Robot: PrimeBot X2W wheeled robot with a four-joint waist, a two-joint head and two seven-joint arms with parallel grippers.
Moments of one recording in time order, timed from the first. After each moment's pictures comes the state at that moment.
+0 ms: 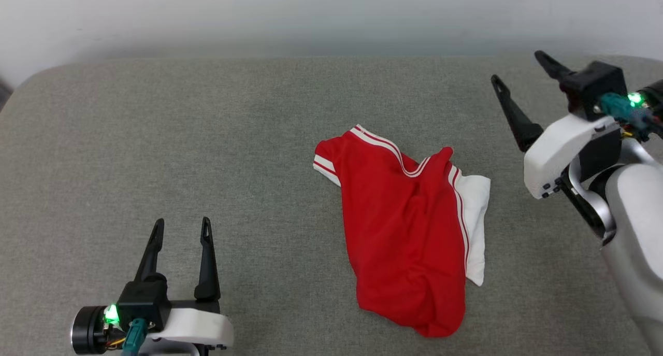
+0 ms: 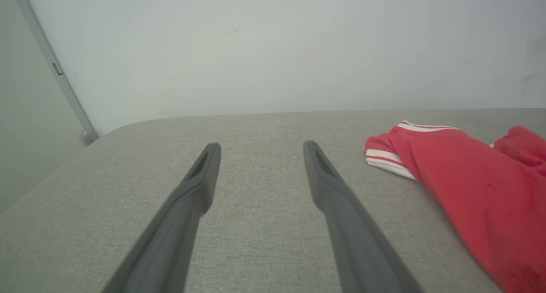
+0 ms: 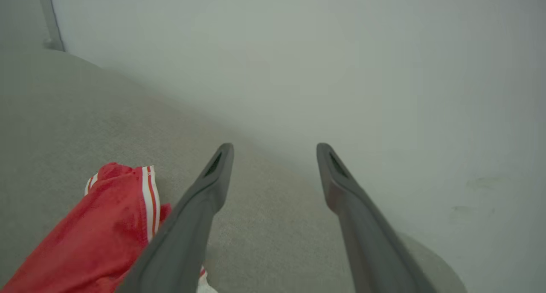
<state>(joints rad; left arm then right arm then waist) 0.01 0.07 -0.03 0.04 -0.05 0.05 -0.26 -0.63 -0.33 0.28 0.26 0.12 0.13 0.09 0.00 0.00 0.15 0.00</state>
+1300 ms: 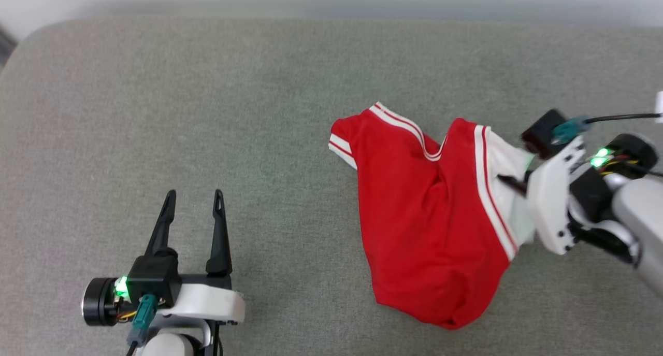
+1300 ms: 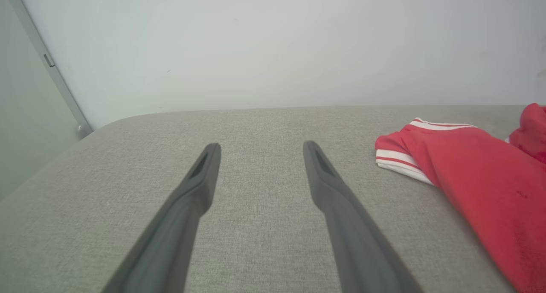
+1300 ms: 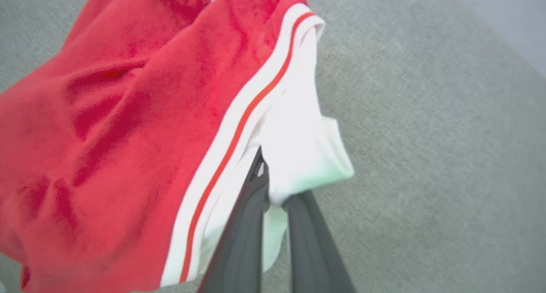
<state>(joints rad) -0.09 0.05 -0.05 0.05 -0.05 0.05 -0.26 -0.82 -0.65 0.97 0.38 0.78 0.13 0.44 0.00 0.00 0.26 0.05</state>
